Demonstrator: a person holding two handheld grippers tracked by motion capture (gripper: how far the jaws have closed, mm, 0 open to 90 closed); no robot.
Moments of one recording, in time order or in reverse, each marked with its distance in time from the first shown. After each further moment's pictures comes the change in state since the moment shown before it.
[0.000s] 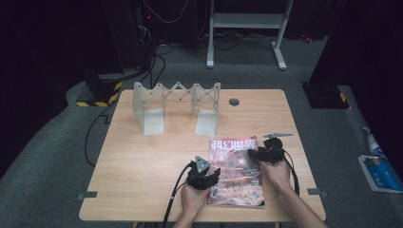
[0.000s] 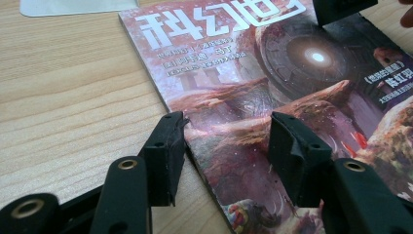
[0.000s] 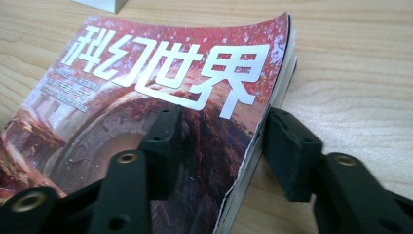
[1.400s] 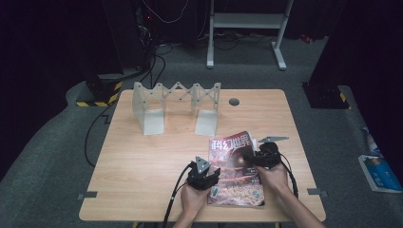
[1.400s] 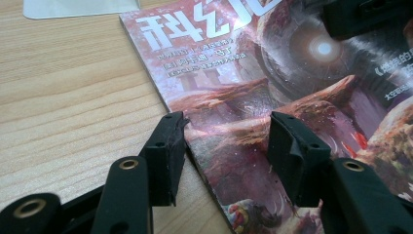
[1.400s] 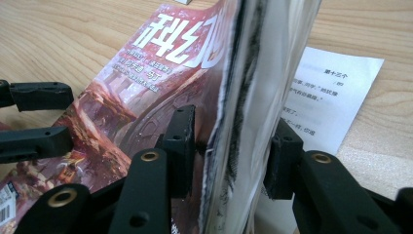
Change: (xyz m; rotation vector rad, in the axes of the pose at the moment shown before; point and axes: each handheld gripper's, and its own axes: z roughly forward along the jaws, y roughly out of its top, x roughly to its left) left arm -0.001 -0.001 0.000 -0.004 0.008 0.006; right arm 0.021 -0.007 -0.006 0.000 0.126 -0.110
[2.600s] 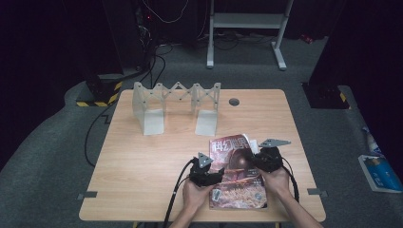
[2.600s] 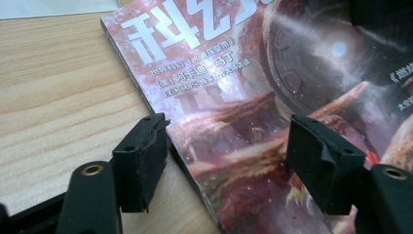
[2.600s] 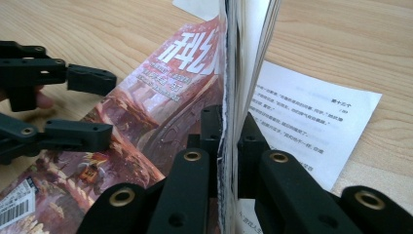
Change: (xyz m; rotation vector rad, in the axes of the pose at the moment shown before) left arm 0.004 0.012 0.011 0.034 -0.058 -0.005; right arm 0.020 -0.005 -0.020 -0.075 -0.003 -0.127
